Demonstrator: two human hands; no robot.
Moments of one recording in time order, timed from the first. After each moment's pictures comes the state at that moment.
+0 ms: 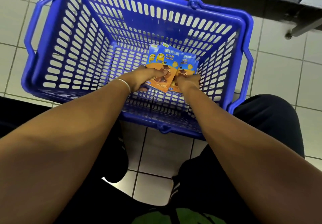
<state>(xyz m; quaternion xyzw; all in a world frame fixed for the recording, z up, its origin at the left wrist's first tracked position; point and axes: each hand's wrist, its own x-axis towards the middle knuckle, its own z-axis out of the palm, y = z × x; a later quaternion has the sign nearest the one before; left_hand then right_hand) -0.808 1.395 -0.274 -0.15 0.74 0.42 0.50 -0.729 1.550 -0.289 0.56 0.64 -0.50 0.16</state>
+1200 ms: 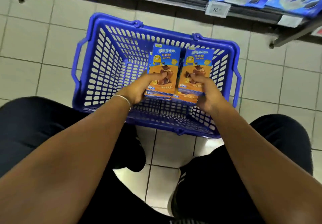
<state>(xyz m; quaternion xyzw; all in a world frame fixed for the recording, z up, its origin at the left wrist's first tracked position) -0.805 1.356 -0.166 -0.13 0.60 0.60 0.52 -0.704 1.559 -0.153 0.48 0.40 -0.77 0.13</state>
